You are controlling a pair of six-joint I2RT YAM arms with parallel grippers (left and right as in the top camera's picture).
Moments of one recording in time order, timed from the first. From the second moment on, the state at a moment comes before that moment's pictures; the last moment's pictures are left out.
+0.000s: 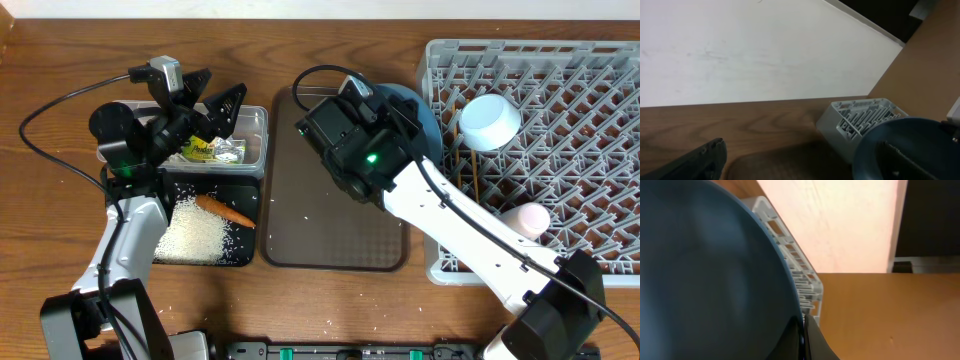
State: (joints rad) left arm 0.21 1.48 0.79 0.65 0.90 -0.38; right arm 0.80 1.75 1.56 -0.91 1.16 -0.26
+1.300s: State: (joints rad) left arm 0.21 1.48 0.79 0.65 0.90 -0.38; right arm 0.48 1.74 1.56 -0.92 1.52 -0.39
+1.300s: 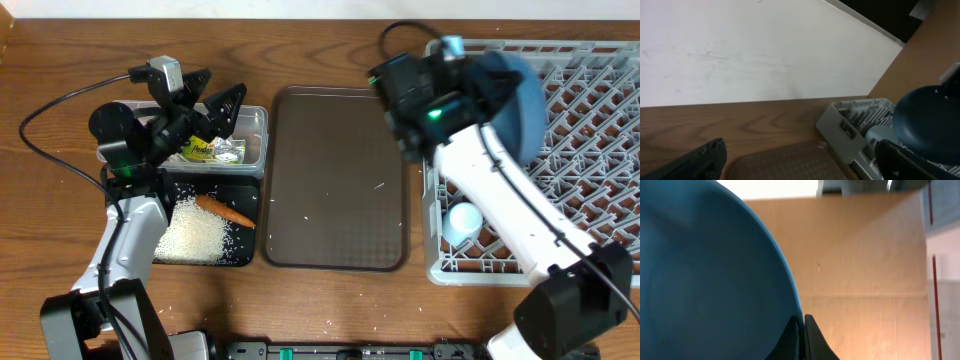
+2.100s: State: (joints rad) left arm 0.21 1.48 0.79 0.65 0.90 -0.38; right arm -0.04 1.73 1.55 -0.61 1.54 -0.82
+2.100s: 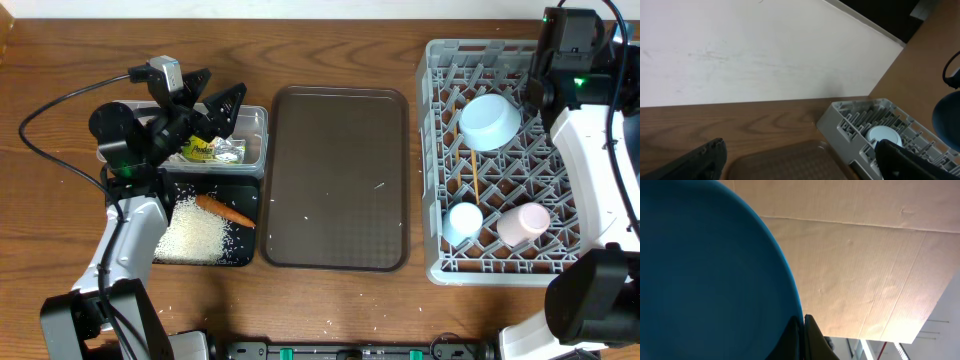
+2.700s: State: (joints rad) left arm 0.21 1.48 0.79 0.65 0.90 -0.38; right arm -0.22 1.73 1.55 -0.74 1.49 -0.82
